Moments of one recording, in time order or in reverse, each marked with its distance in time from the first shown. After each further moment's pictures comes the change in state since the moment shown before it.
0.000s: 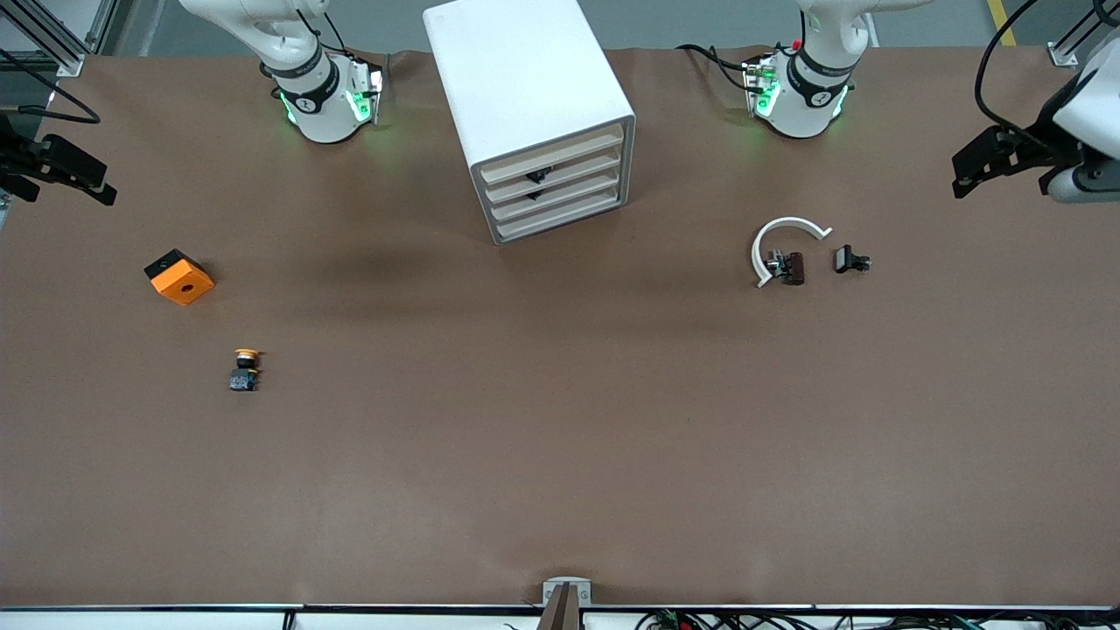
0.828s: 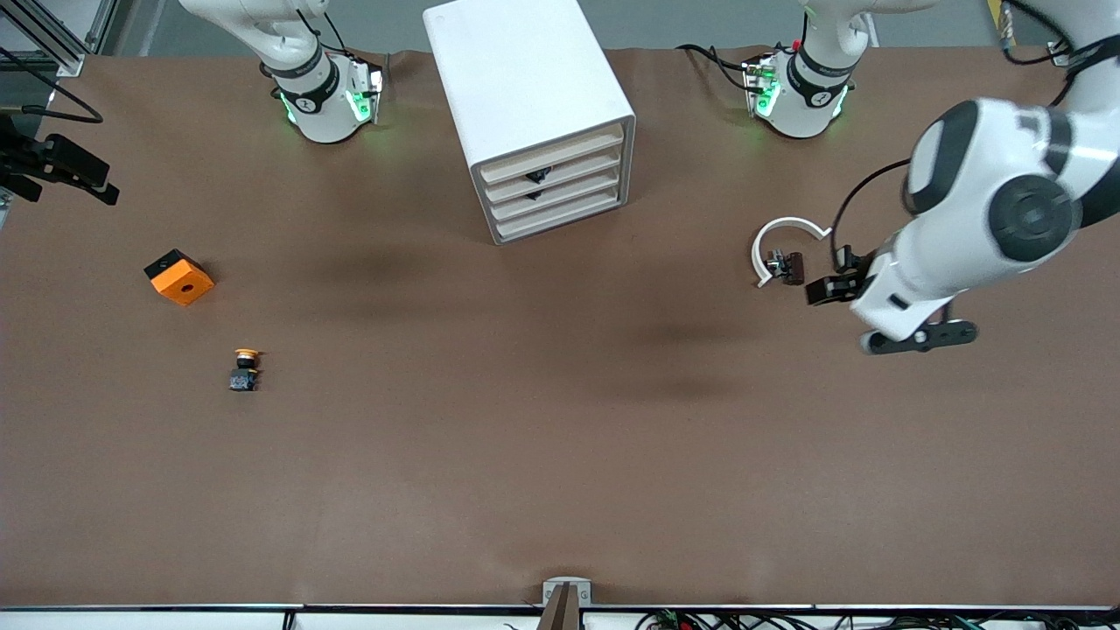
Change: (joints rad) left arm -0.142 0.318 -0.054 -0.109 -0.003 0.281 -0.407; right arm 0.000 0.000 0.006 0.000 0.000 -0.003 0.001
